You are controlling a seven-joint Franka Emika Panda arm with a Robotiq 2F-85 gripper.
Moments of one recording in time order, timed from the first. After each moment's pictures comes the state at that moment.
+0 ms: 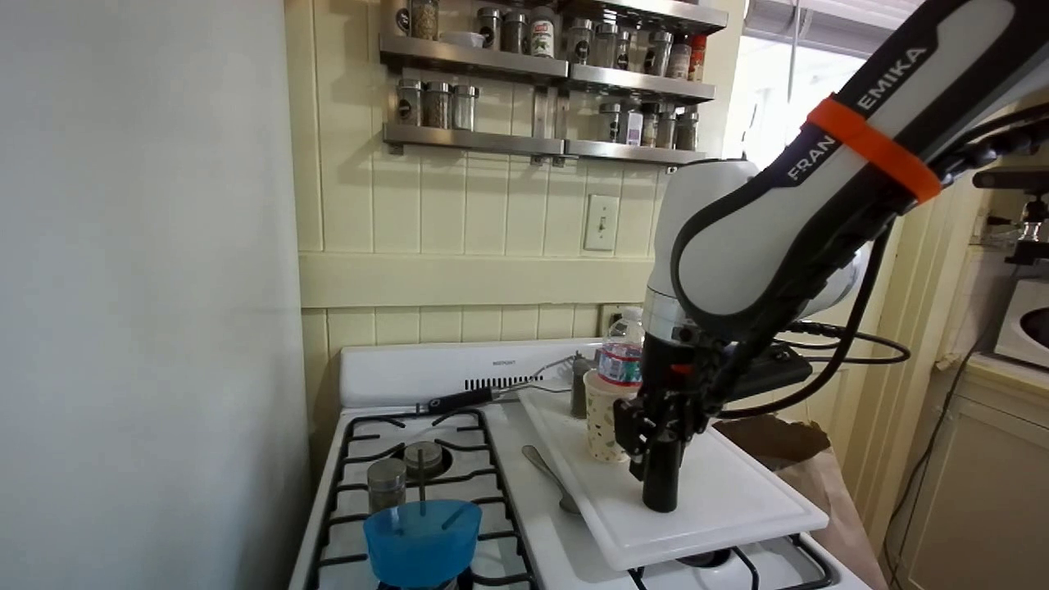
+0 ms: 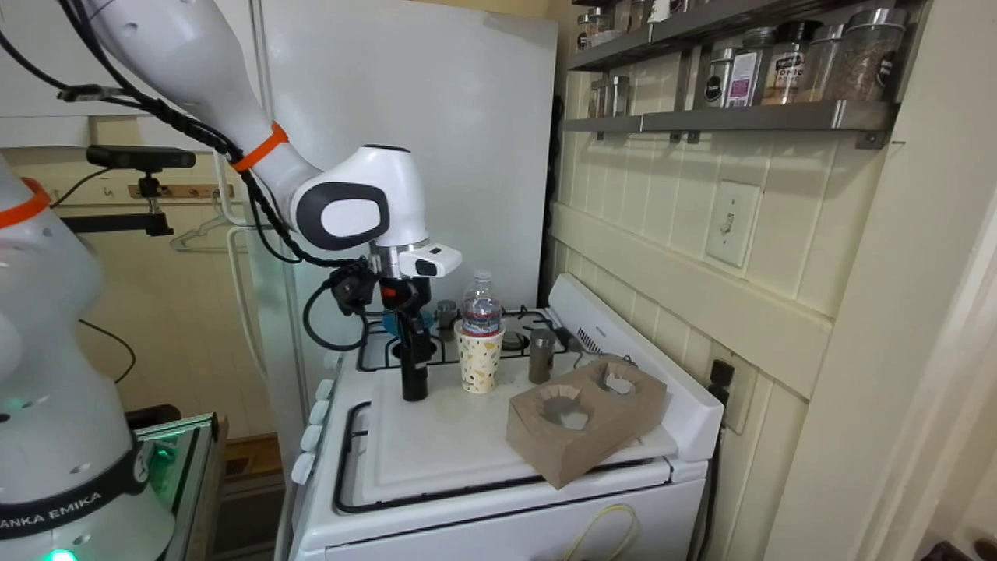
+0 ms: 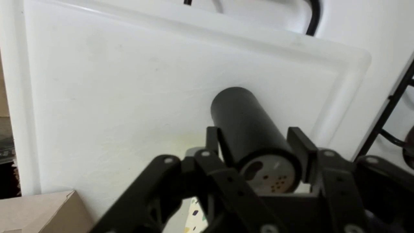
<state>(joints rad) 0.05 -0.23 0.11 -2.75 -0.03 2.61 0.16</state>
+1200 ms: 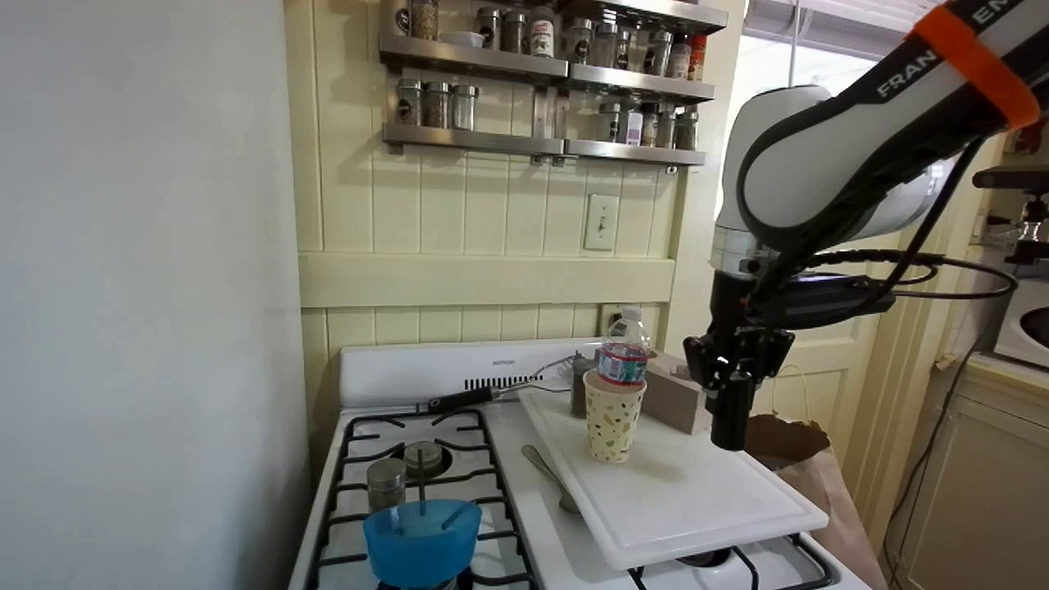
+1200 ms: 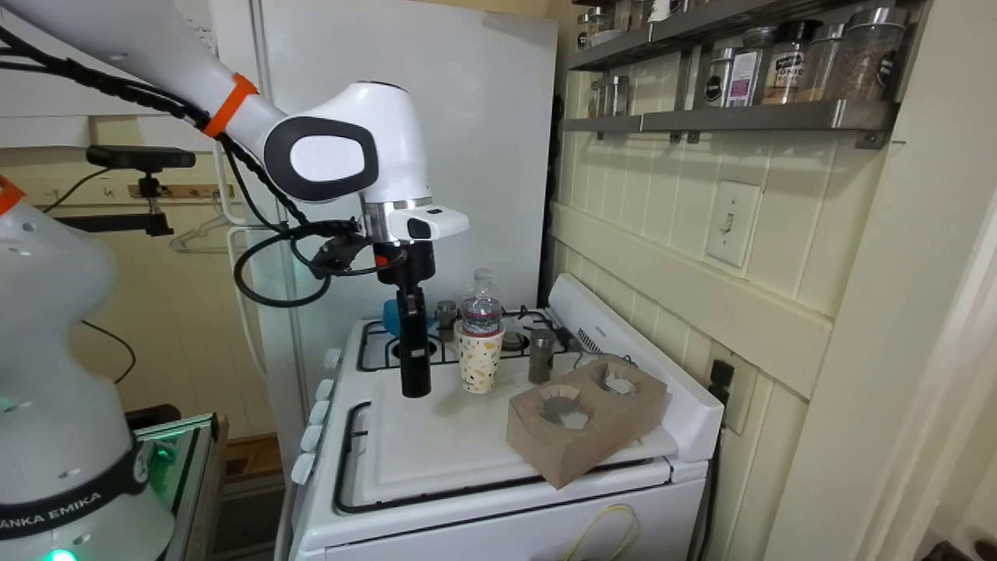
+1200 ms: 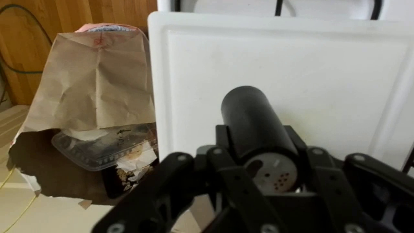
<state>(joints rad) -0.10 -0.47 0.05 -2.74 -0.13 2.36 0.21</state>
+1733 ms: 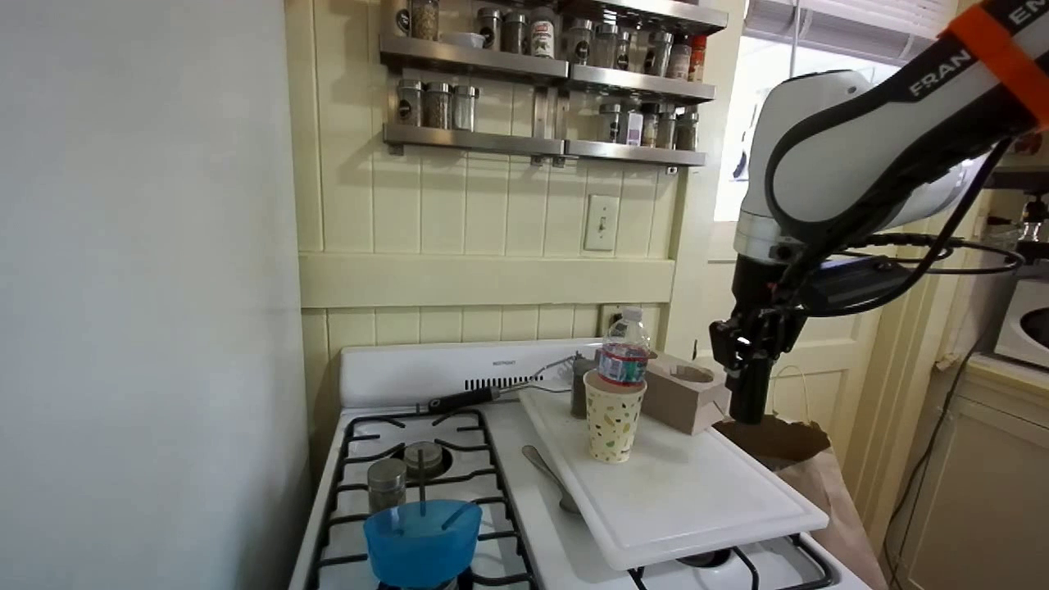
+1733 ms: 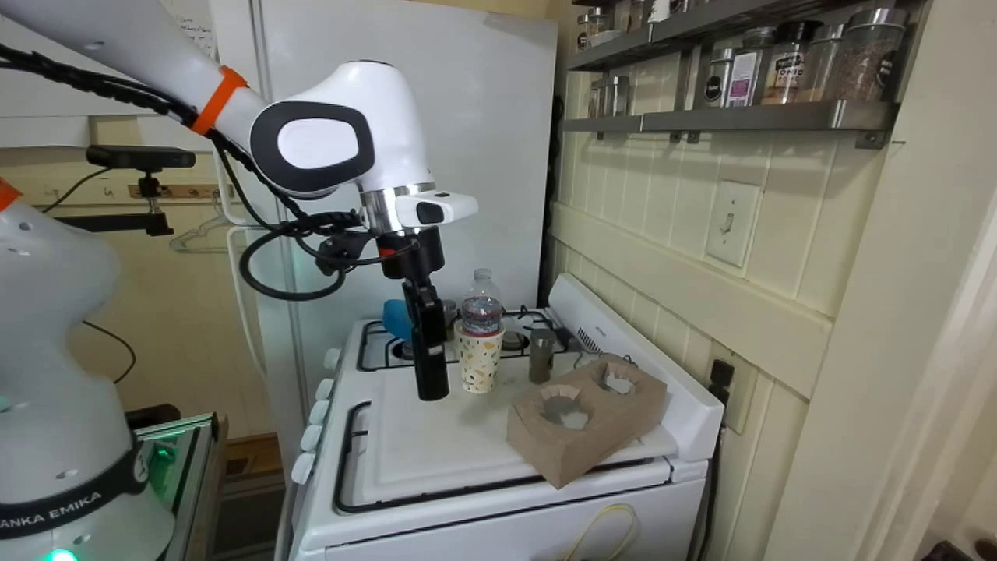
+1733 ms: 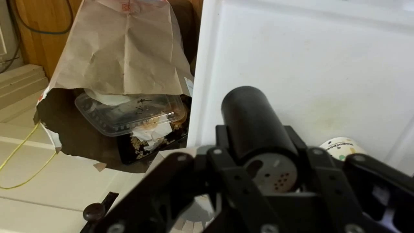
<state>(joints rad) -0.13 -0.50 -0.01 -2.74 -0.22 2.39 0.08</state>
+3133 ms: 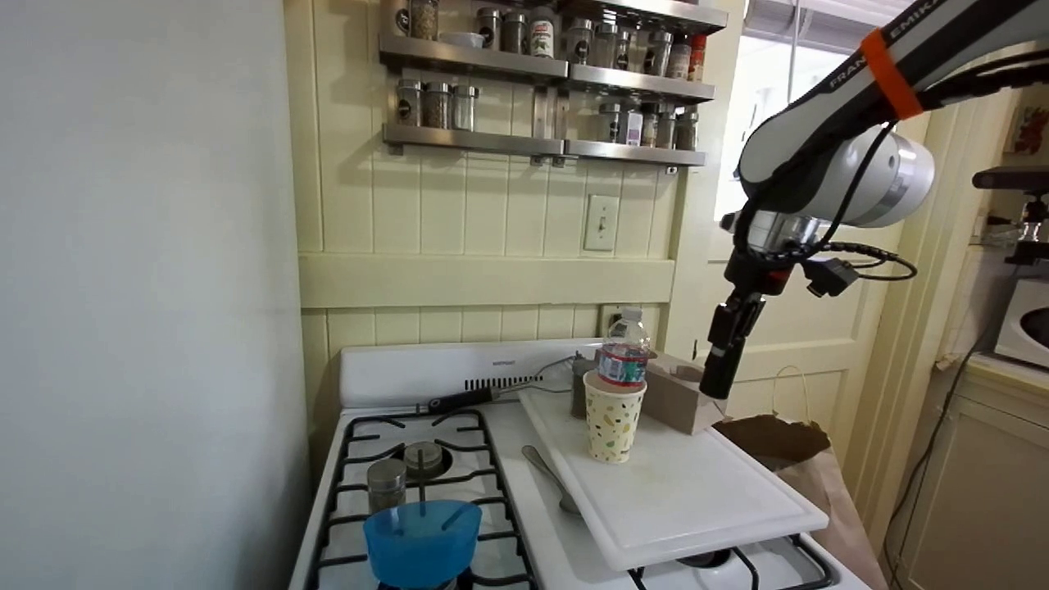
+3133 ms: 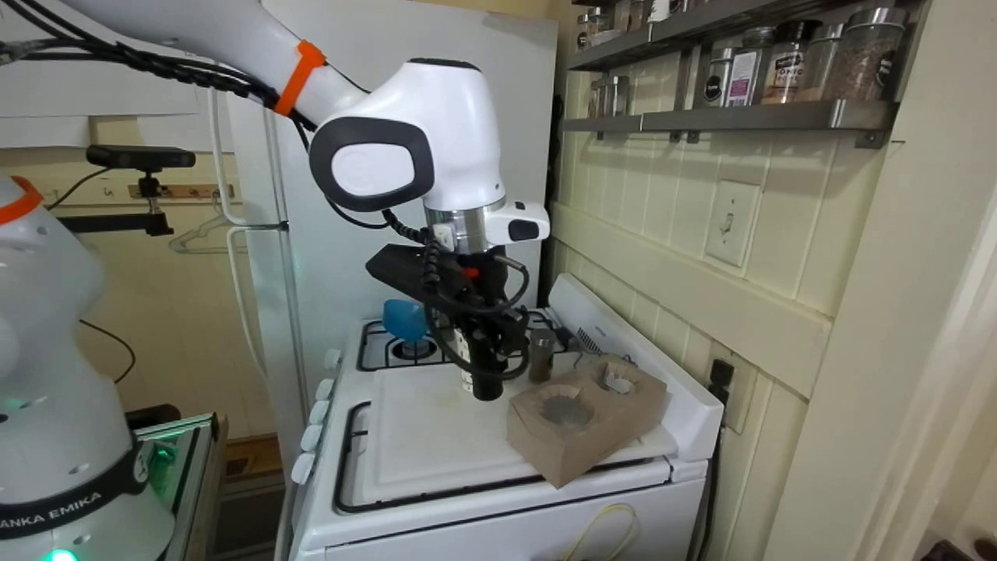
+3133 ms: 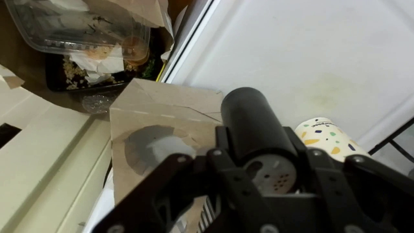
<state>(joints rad) 0.03 -0.29 -0.31 -2.55 0.05 2.44 -0.67</state>
